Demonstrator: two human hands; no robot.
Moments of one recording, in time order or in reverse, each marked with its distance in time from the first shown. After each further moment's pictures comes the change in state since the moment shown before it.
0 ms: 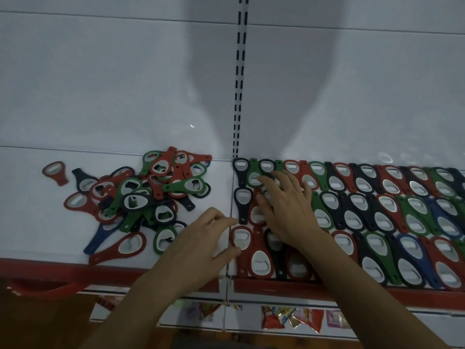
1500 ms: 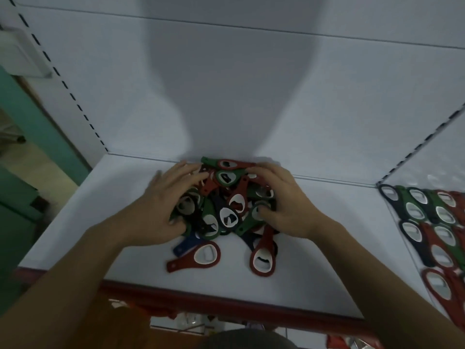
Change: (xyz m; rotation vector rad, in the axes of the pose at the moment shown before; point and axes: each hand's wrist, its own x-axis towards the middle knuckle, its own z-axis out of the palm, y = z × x) left_hand -0.077 -0.361 -0.238 0.076 -0.026 0.077; right_hand 0.127 -0.313 0.087 0.382 -0.118 -0.385
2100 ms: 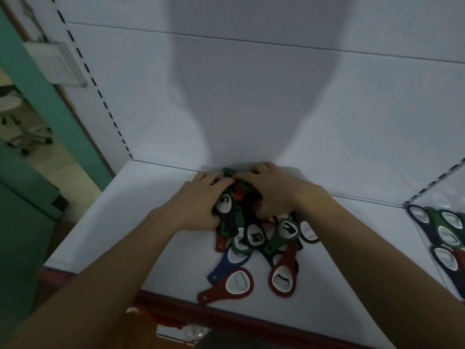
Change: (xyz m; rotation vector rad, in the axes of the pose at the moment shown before) left_hand 0.055 -0.016 0.016 0.216 -0.082 -0.142; right_hand 0.096 -0.017 0.008 -0.455 -0.510 0.032
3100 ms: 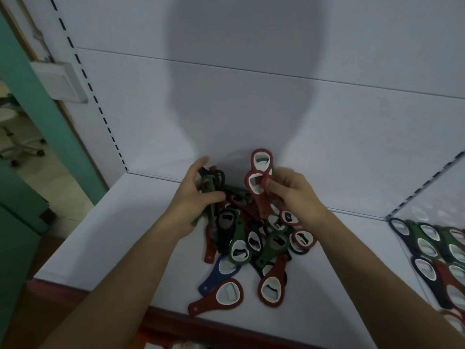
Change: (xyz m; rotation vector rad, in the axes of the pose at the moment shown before) left_hand 0.005 0.033 -0.017 -1.562 0.412 -0.282; right_hand -0.047 0.009 -0.003 1.249 0.534 0.093
